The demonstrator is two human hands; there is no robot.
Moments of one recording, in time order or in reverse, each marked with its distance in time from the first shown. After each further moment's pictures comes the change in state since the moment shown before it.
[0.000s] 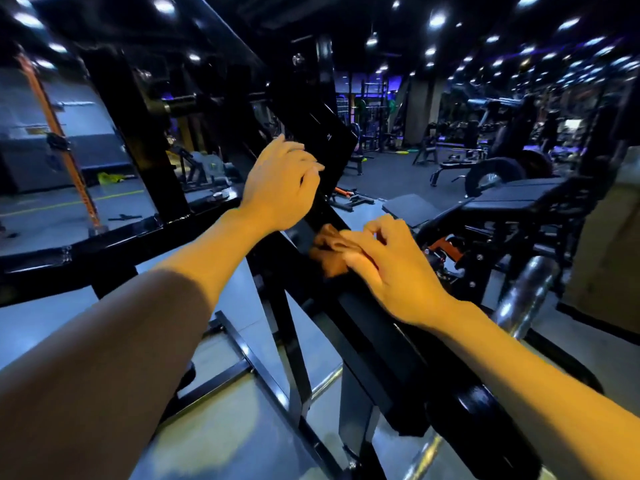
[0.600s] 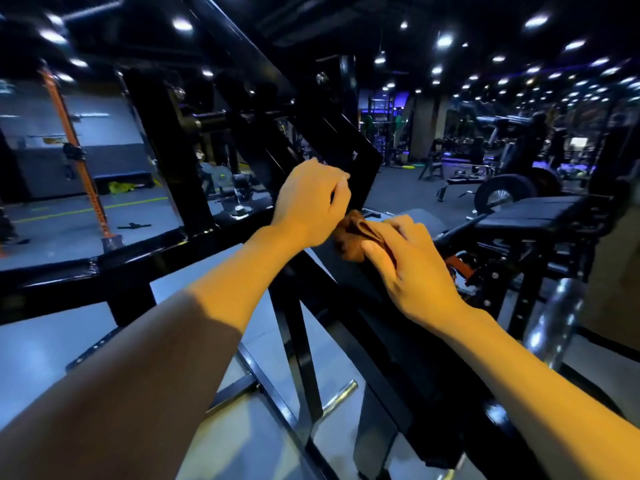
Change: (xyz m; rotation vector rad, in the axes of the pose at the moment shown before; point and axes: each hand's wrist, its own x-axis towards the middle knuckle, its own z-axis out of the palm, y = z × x) left_hand -0.004 -0.001 -0.002 -0.049 0.100 -0.030; right_hand 0.033 -0.018 0.007 -0.044 -0.004 0.105
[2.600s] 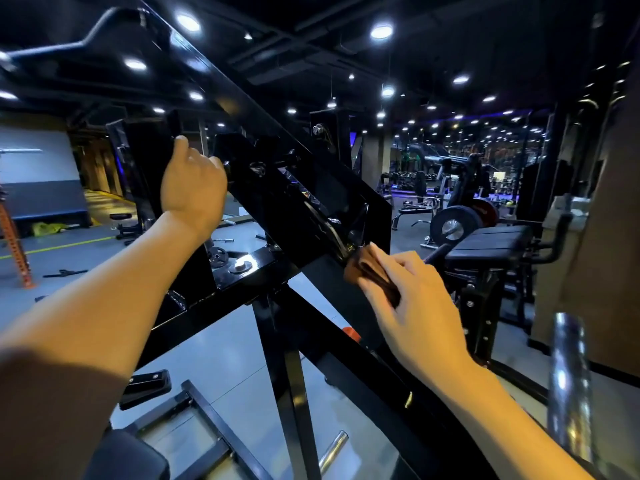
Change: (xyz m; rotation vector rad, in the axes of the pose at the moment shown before) left_hand 0.068 -0.189 -0.066 1.286 -0.127 -0.071; right_hand 0.042 -0.072 0.026 -0.131 0.164 0.329
